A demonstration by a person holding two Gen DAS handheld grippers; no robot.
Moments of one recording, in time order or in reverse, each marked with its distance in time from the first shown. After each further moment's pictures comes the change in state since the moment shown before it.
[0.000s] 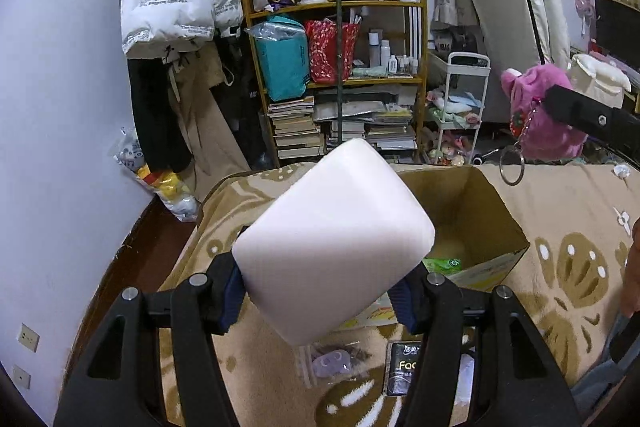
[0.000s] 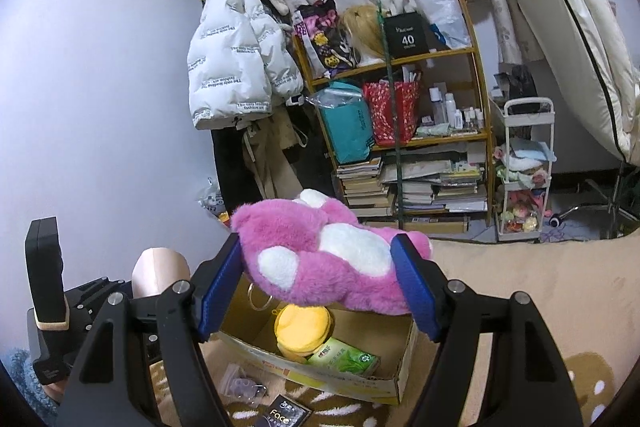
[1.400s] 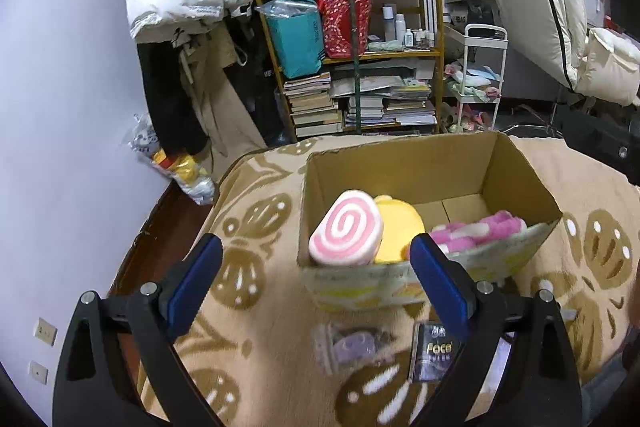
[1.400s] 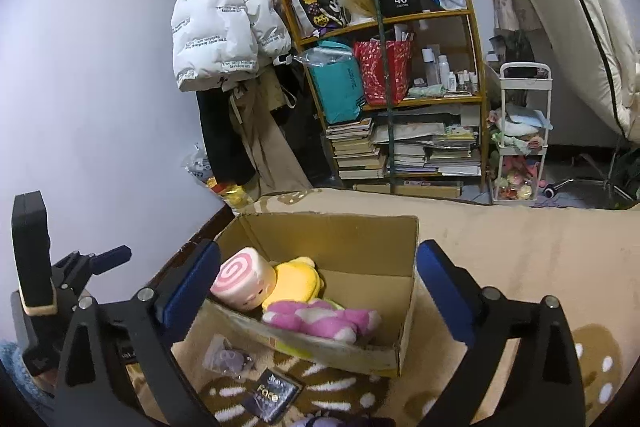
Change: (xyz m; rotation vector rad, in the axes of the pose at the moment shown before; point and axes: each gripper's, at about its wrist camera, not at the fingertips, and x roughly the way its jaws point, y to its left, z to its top) left arm 0.013 0.007 -0.022 0.009 0.075 0.076; right arm 0.021 -0.004 -0.029 0.001 0.132 -0.039
